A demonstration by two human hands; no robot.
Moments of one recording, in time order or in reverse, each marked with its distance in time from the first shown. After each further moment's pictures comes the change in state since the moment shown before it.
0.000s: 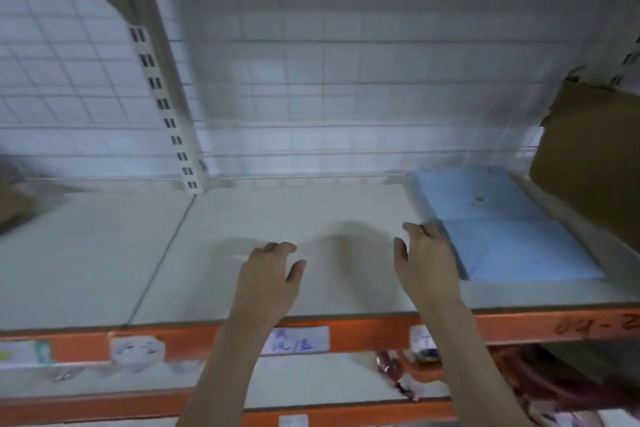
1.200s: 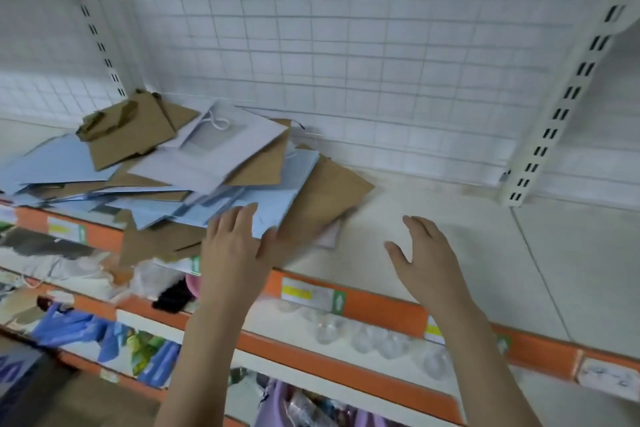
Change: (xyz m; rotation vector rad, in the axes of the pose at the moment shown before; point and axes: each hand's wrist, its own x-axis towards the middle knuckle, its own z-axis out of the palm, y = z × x) left_hand -0.076 -0.444 -0.345 0.305 0.511 -0.156; right_hand -0.143 -0.484 0.175 0.199 -0.287 -0.387
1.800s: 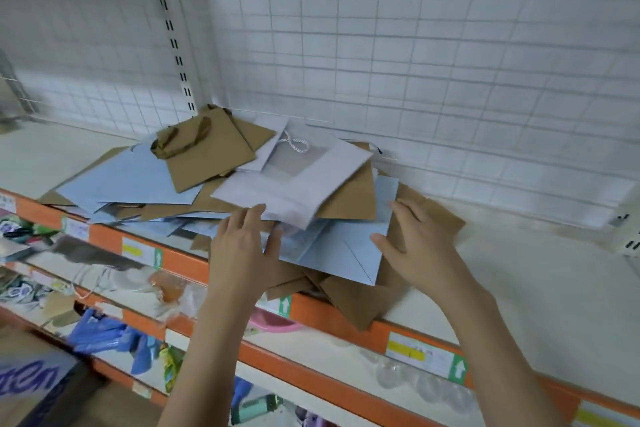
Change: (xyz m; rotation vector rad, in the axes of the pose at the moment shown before) left_hand 0.069 -0.134 -0.025 -0.031 -0.070 -0.137; right_hand 0.070 -0.156 0.050 -0.024 -0.094 -0.213
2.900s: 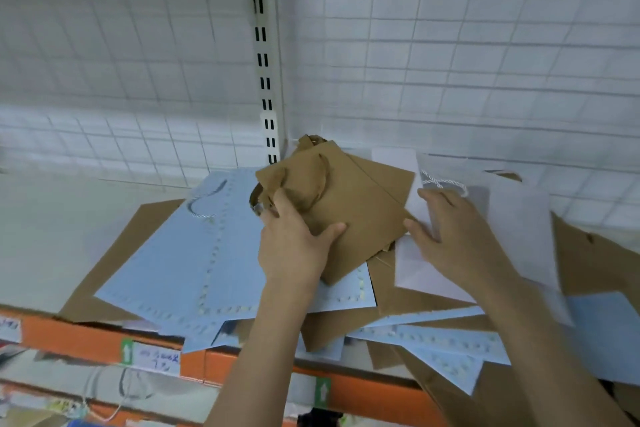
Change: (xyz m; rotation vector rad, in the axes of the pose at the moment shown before) left_hand 0.207 -0.188 -0.016 -0.271 -0.272 -0.193; right_hand 0.178 -0.191 0.130 -0.130 0.181 0.176
